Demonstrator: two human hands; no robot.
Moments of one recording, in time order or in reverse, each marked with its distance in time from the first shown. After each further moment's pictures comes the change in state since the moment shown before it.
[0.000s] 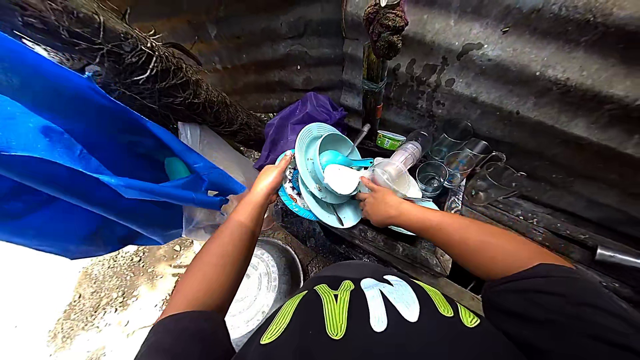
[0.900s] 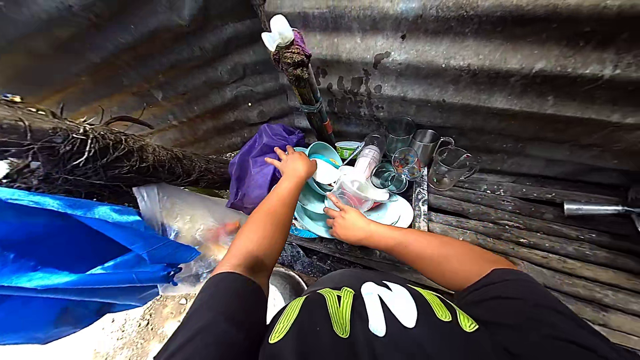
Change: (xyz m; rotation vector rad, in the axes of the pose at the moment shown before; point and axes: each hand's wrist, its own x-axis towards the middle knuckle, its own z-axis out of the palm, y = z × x) left_hand 0.038 0.088 0.164 1.264 0.037 0.338; right_hand -0.018 -0.017 0.024 0.152 0.367 0.045
